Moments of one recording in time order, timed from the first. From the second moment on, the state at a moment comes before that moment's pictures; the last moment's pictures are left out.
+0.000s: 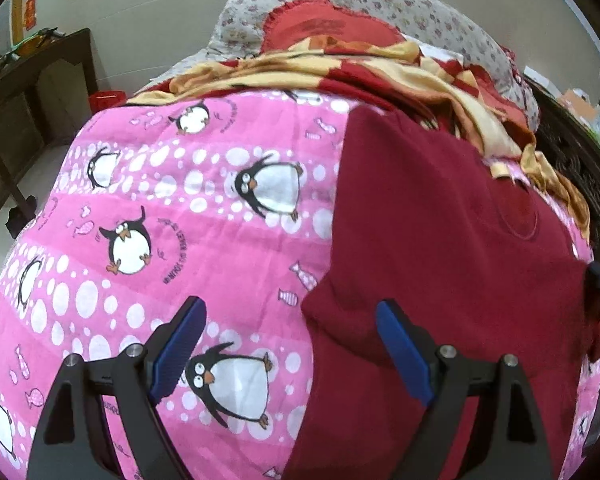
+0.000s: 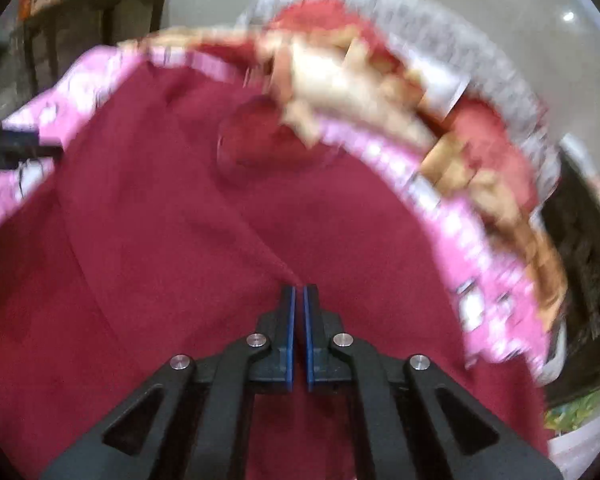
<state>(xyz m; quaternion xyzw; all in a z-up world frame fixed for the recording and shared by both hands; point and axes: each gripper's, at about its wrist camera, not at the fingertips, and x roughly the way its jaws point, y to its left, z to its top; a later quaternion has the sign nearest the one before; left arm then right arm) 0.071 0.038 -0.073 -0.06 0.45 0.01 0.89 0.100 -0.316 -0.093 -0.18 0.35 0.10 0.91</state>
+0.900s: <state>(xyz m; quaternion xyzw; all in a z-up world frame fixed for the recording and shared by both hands) 0.084 0.005 -0.066 -0.07 0.44 0.01 0.89 0.040 -0.450 -0.104 0.11 0.37 -0.01 0.92</state>
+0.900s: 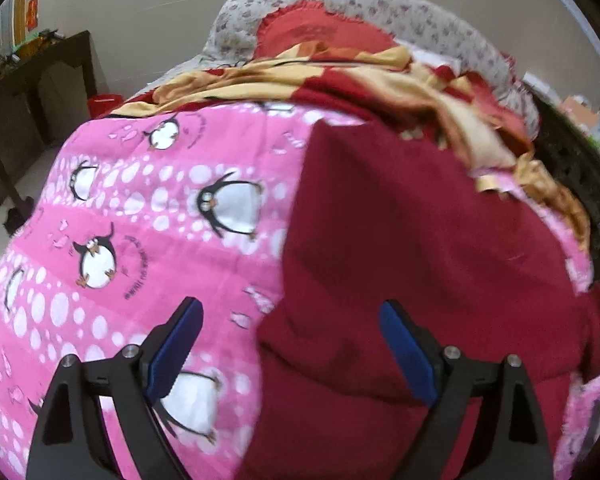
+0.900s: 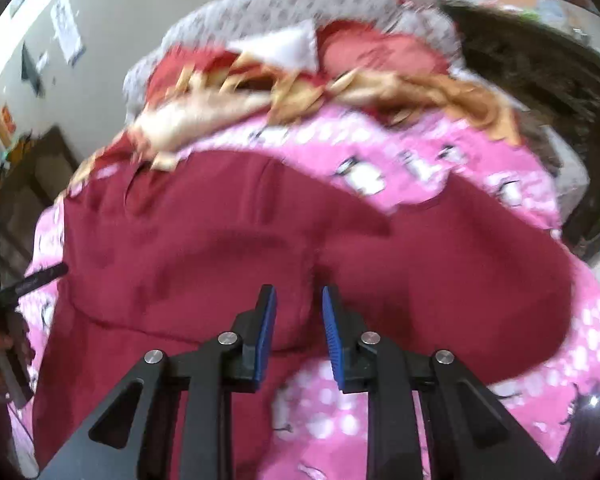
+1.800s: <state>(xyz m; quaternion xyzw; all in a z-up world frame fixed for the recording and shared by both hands) 0.064 -0.029 -0.053 -0.06 0.44 -0.03 0.89 -0.007 -0.547 -0.021 0.17 0.27 -0.04 0.95</state>
